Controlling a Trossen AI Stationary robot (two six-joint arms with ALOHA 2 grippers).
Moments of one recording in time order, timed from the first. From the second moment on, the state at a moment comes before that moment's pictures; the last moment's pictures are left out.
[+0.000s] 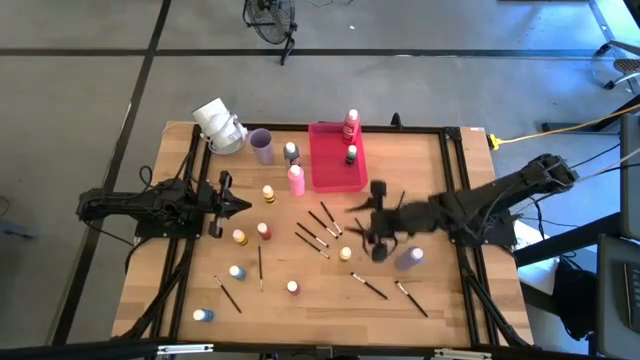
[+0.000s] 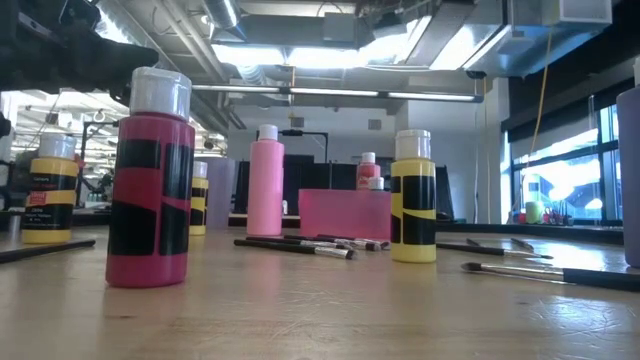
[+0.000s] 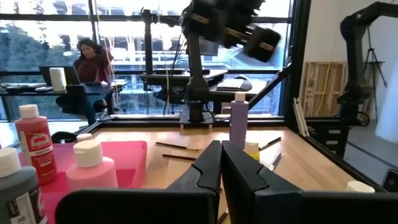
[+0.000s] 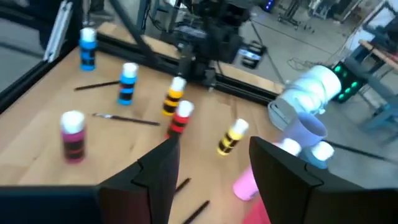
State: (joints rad) left arm 0.00 0.00 0.01 0.10 0.02 -0.02; right arm 0.33 1.28 1.00 -0.11 0.39 -0.19
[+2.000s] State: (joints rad) left arm 0.00 0.45 0.35 0.14 -0.01 -0.03; right arm 0.01 1.15 0.46 0.61 -0.14 -0.07
